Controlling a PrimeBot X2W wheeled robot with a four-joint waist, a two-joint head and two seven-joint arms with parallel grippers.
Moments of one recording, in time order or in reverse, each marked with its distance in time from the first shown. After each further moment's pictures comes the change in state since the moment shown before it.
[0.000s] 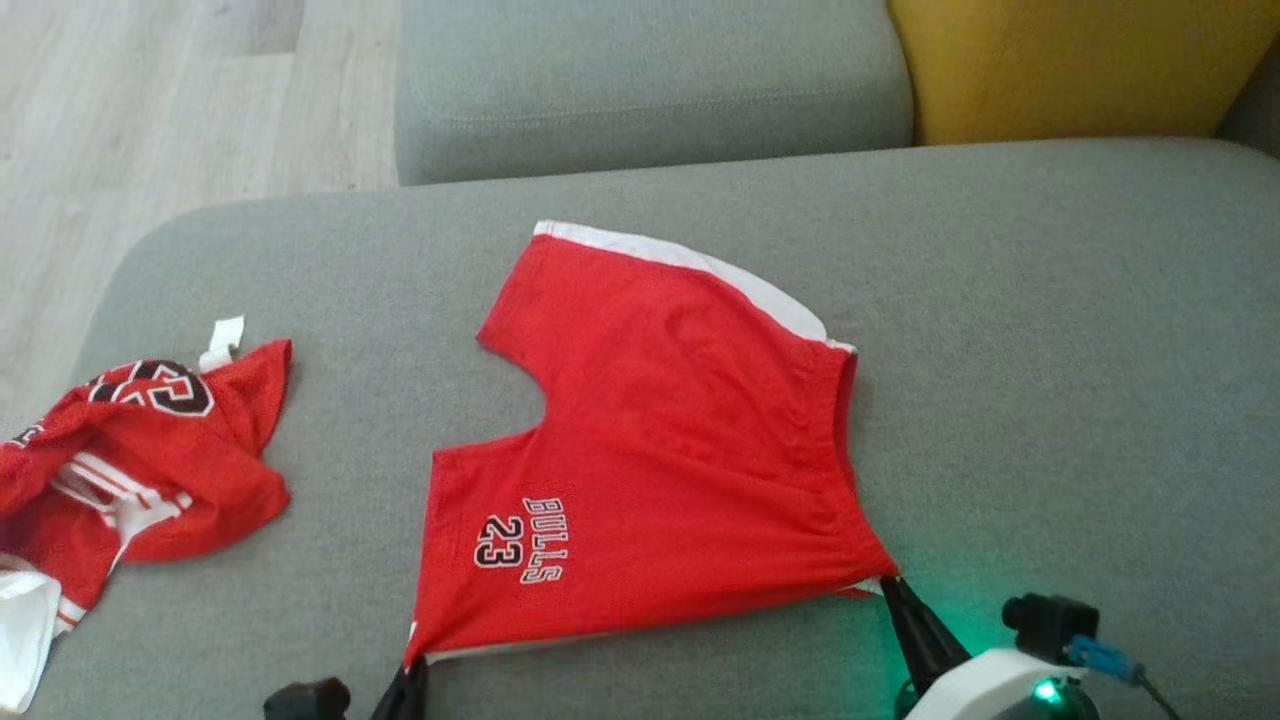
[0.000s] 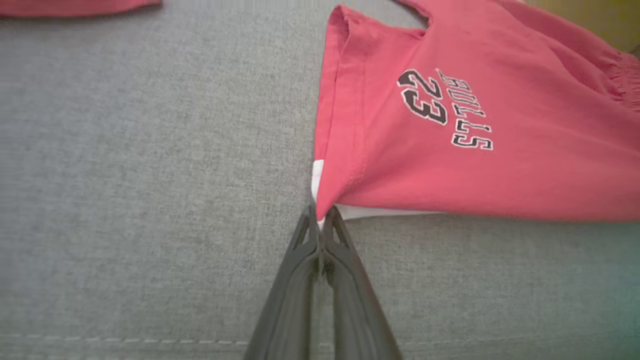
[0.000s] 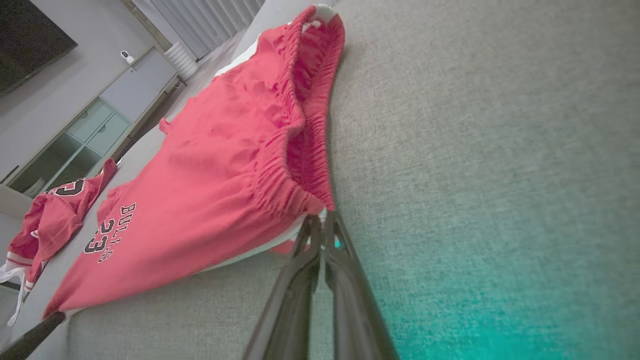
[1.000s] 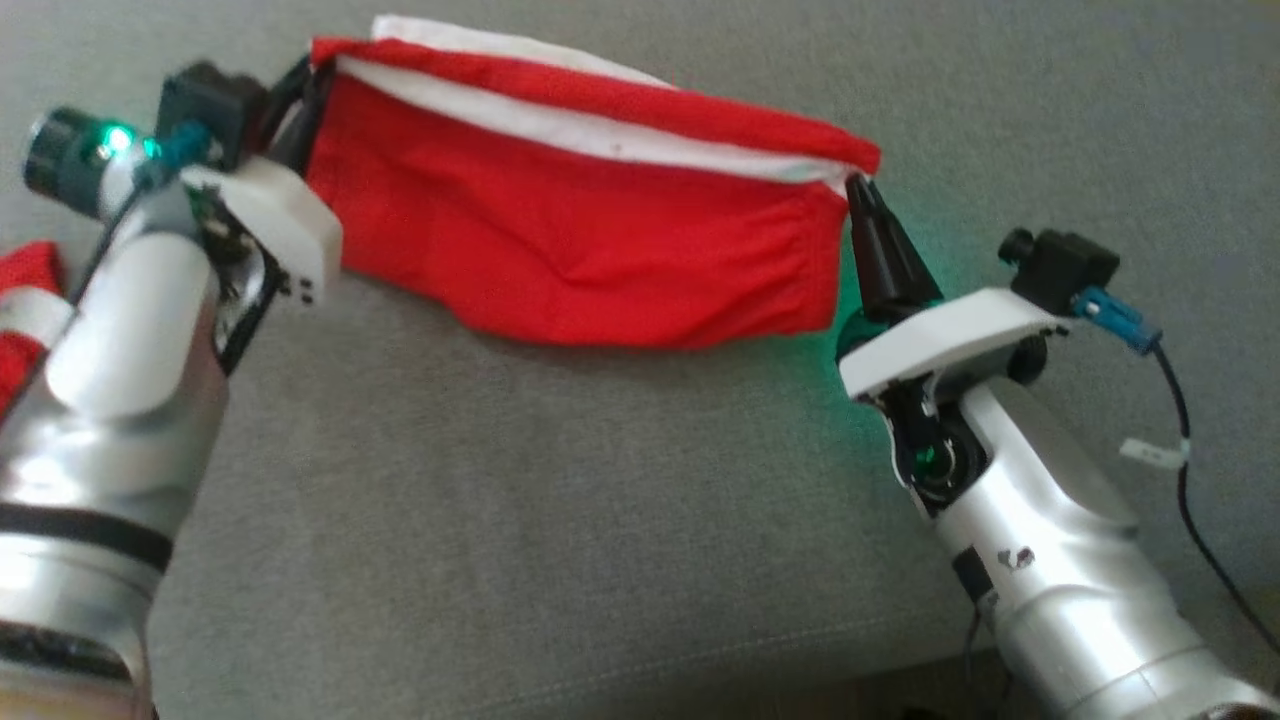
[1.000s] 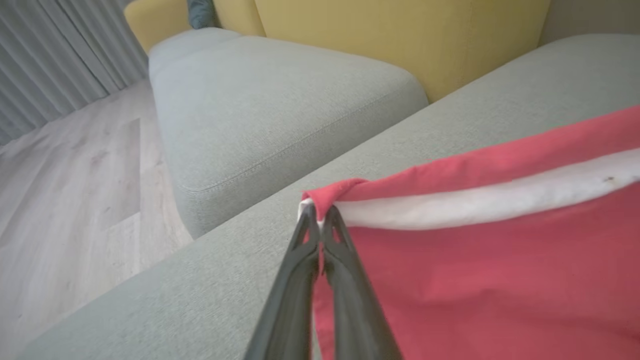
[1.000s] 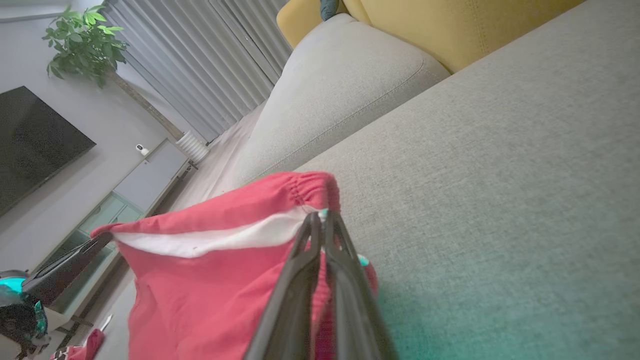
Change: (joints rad) left arm -0.953 0.277 -0.354 0.158 0.113 -0.059 0.035; right arm -0.487 0.093 -0.084 -0.074 0.051 0.000 0.016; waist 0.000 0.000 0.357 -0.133
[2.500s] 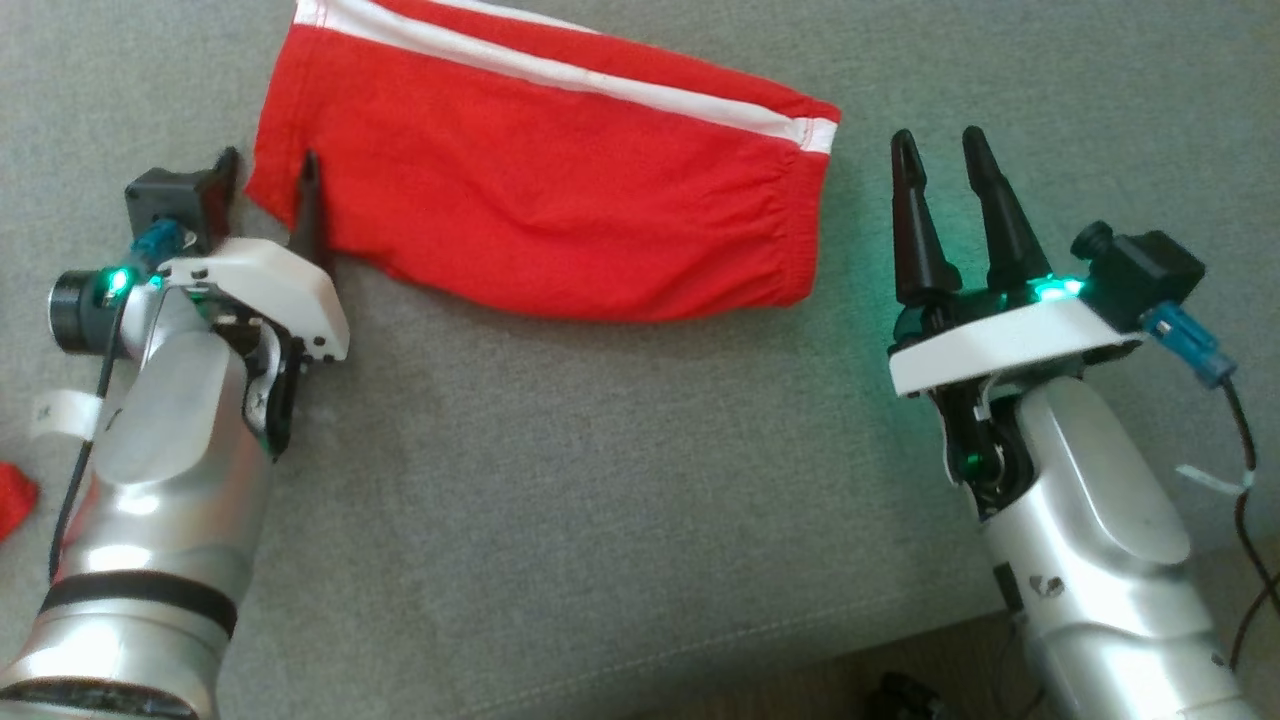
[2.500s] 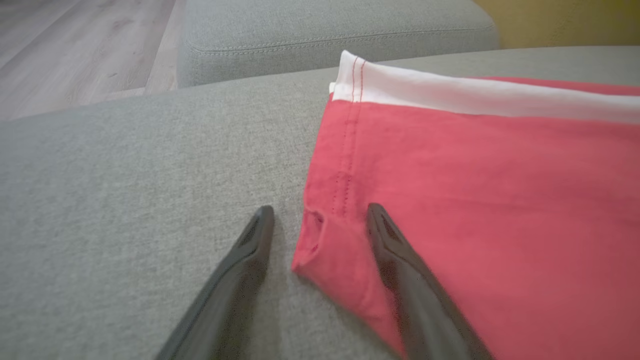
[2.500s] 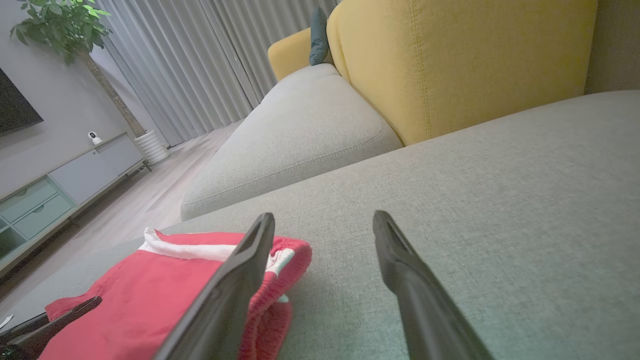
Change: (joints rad) left arm 0.115 -0.112 0.200 0.128 -0.076 0.141 -0.043; right arm 0.090 0.008 -0.200 -0.208 -0.344 0.000 -0.017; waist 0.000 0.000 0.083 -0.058
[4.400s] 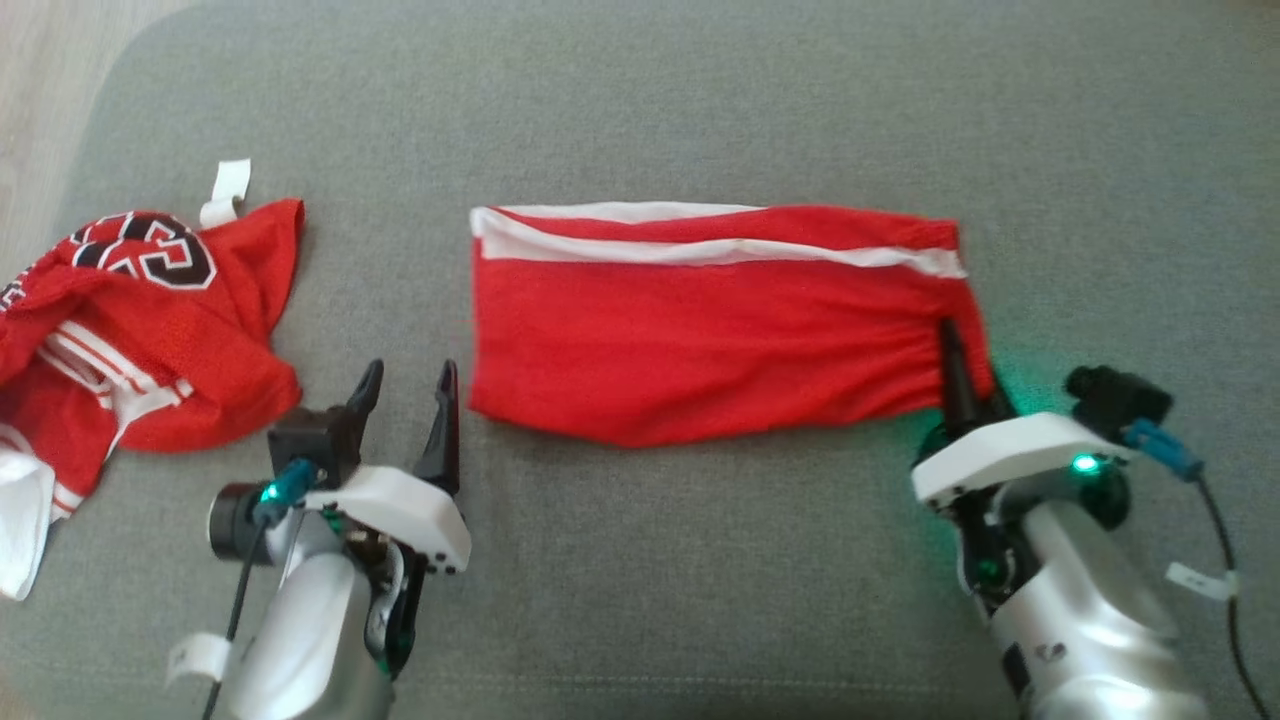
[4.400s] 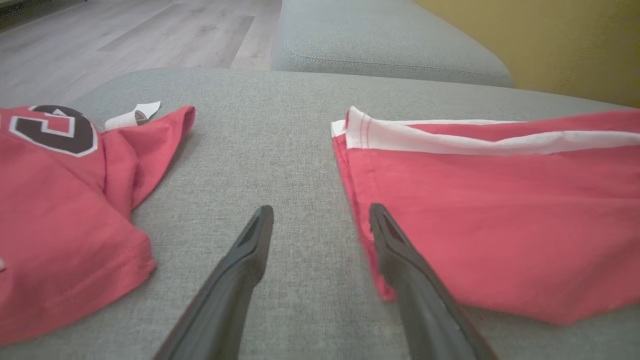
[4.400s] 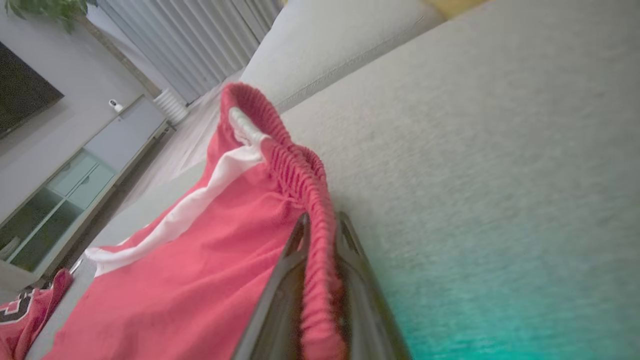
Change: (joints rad) left arm 0.459 -0.157 0.130 -0.361 0.105 -0.025 0.007; right arm 0.072 0.012 -0.035 0.352 0.137 0.000 -0.002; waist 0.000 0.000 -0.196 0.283
